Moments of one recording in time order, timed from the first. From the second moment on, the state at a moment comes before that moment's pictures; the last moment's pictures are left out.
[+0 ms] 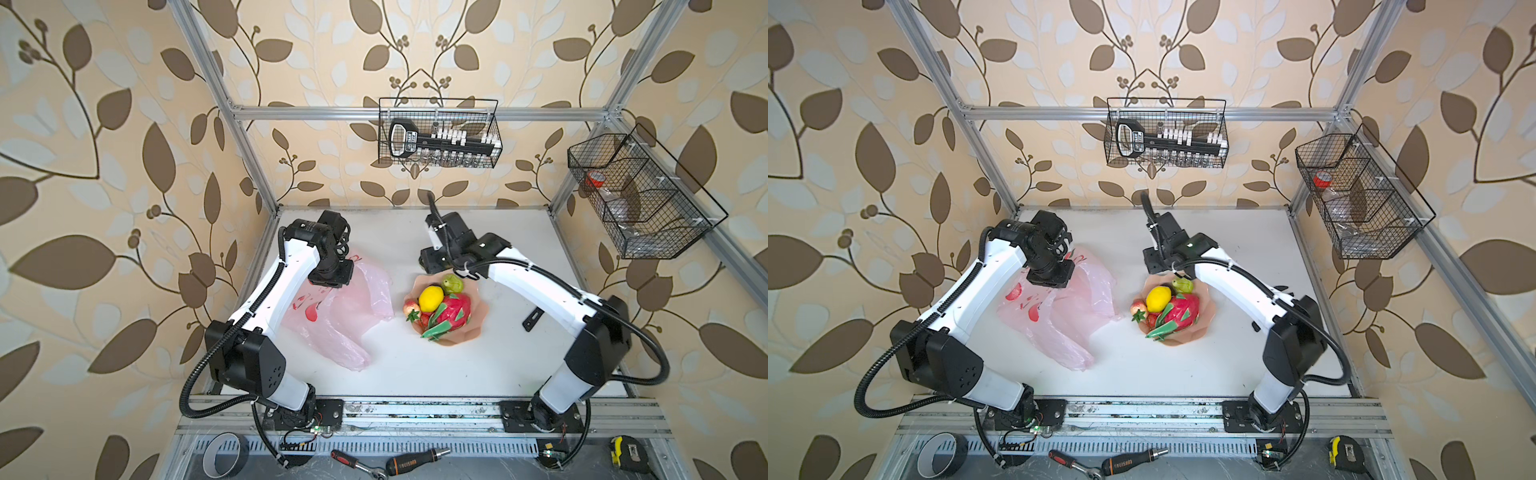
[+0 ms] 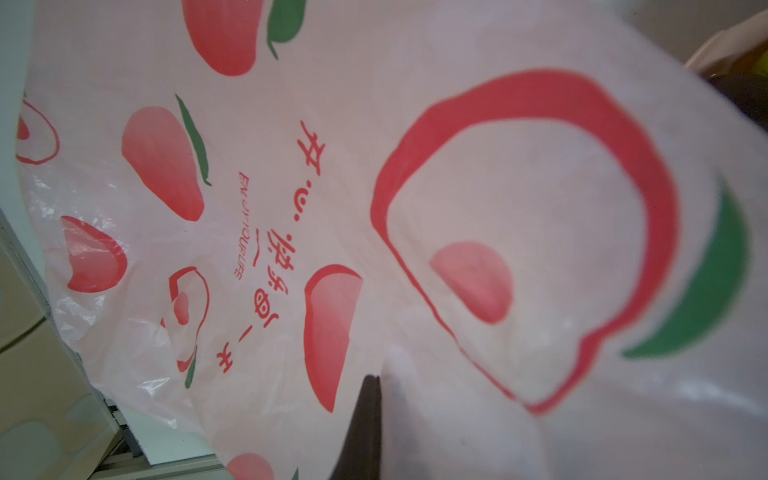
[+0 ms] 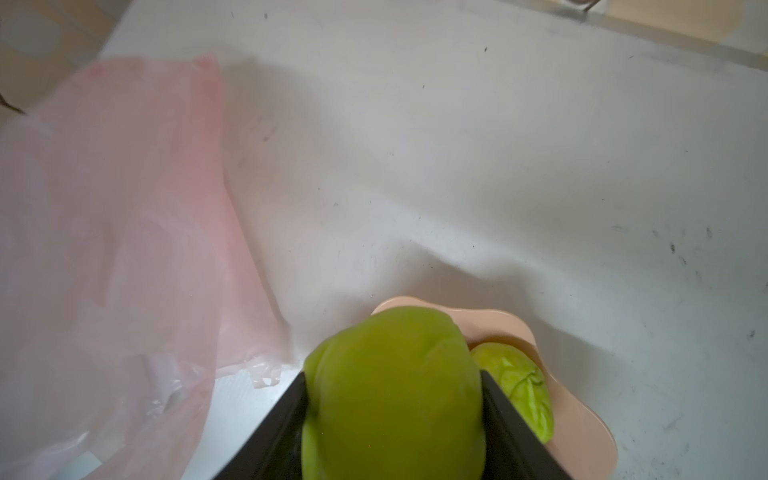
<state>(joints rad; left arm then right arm) -0.25 1.51 1.50 -1.37 0.07 -0.14 0.62 1.61 1.50 -0.73 0.08 0.30</state>
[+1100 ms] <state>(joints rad) -0.21 1.53 1.55 -1.37 0.24 -0.22 1.11 1.54 1.28 -0.31 0.00 0.74</state>
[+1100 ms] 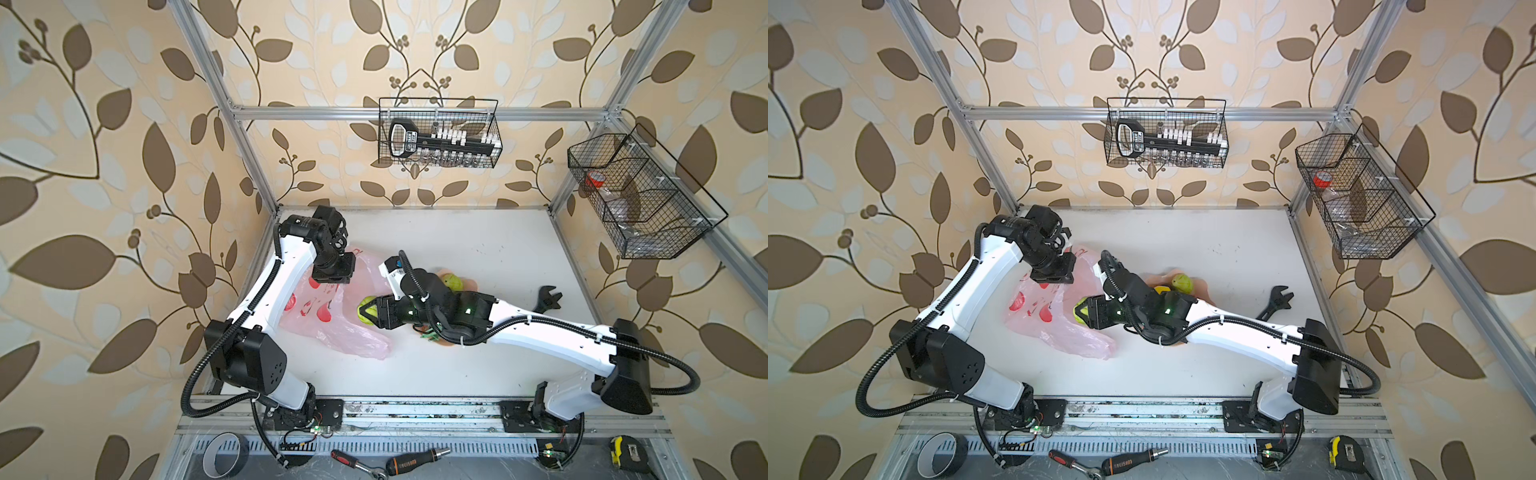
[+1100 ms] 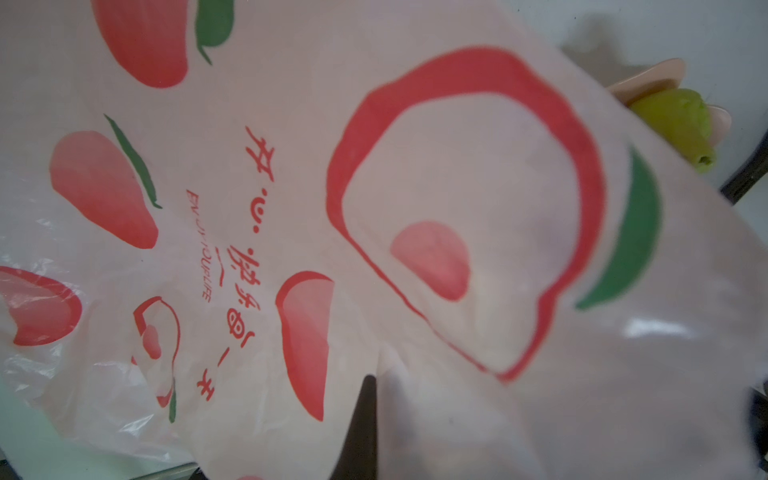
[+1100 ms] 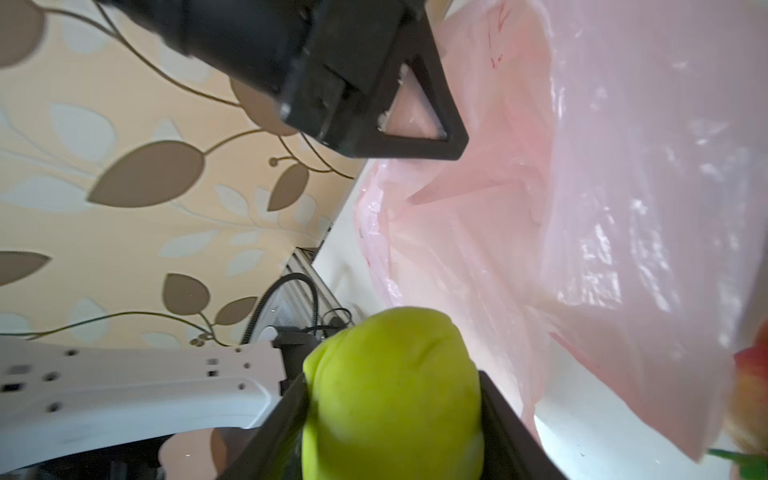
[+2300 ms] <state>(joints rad) -0.21 1.53 1.53 -1.33 0.41 -0.26 1.03 1.83 1.28 -0.26 -0.07 0.60</state>
